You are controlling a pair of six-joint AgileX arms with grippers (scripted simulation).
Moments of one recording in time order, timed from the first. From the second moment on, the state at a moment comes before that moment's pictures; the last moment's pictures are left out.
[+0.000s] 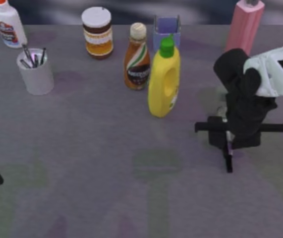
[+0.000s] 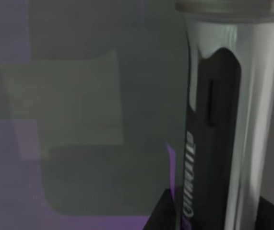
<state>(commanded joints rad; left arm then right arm) 0.00 0.00 0.00 0.00 0.00 0.00 0.38 2.15 1.26 -0.63 0.10 0.41</state>
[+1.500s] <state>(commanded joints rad) 0.00 0.00 0.00 0.00 0.00 0.00 0.39 1.79 0.89 0.77 -0.34 0.06</state>
